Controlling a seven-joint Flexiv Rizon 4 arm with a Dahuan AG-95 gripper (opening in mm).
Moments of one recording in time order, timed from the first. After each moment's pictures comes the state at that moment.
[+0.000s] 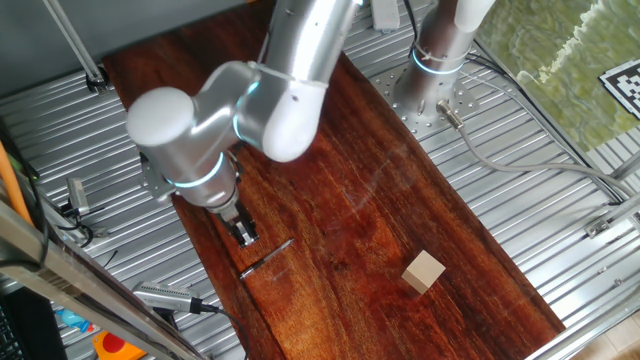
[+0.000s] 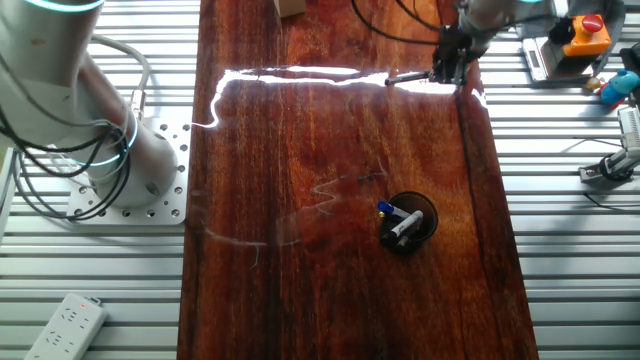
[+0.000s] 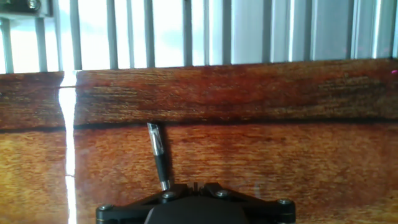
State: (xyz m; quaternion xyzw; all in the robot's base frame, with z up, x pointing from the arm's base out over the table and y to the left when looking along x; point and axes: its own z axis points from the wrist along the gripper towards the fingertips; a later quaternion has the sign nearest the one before) arm 0.590 0.181 0.049 0.02 -1.00 -0.05 0.07
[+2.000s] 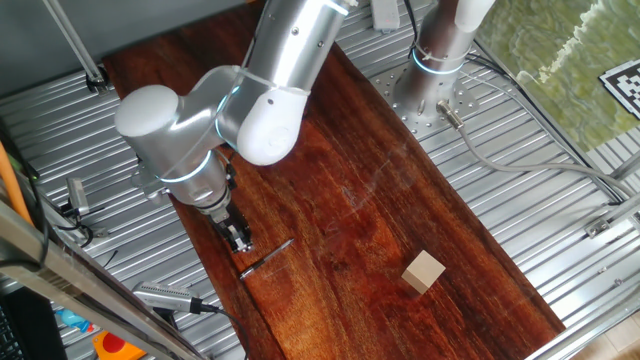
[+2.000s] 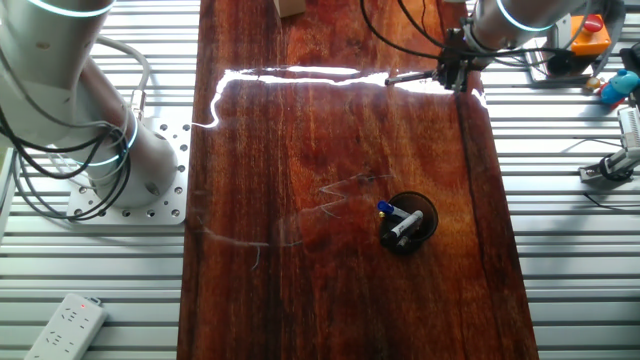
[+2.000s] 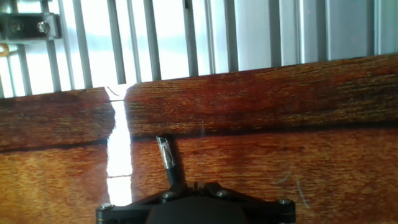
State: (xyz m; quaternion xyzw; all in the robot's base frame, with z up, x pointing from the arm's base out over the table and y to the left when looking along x) arm 0.597 0.186 0.038 -0.01 -0.99 -0.12 0.08
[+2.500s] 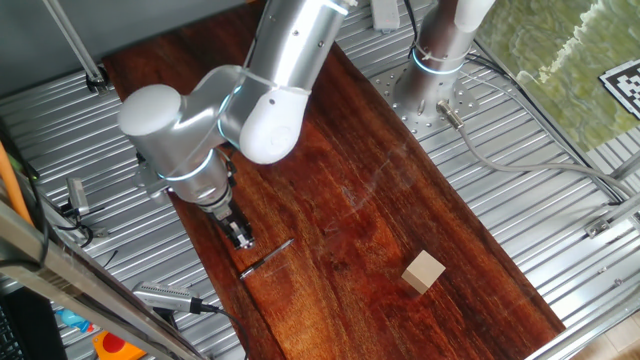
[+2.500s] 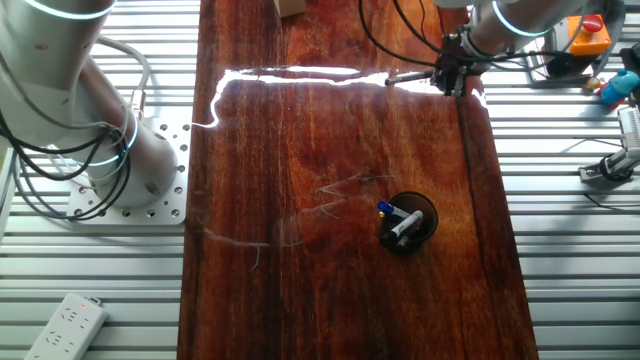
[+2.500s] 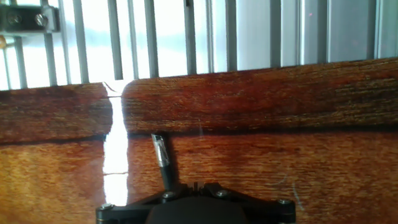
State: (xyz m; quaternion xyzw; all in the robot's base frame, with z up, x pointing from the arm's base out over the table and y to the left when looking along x) arm 0.592 0.180 0.033 0.01 -0.99 -0.12 0.07
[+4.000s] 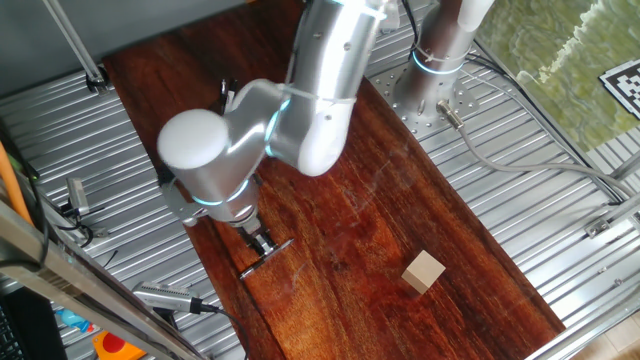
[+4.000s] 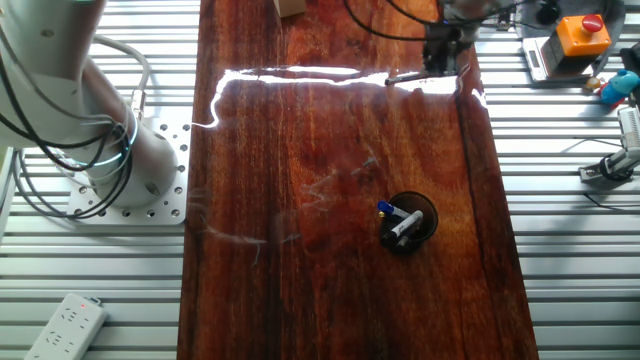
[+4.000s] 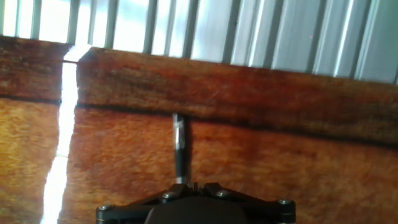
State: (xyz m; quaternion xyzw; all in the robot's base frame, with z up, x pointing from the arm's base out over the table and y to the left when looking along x) arm 0.568 0.206 0.038 0.08 -0.99 -0.05 0.05
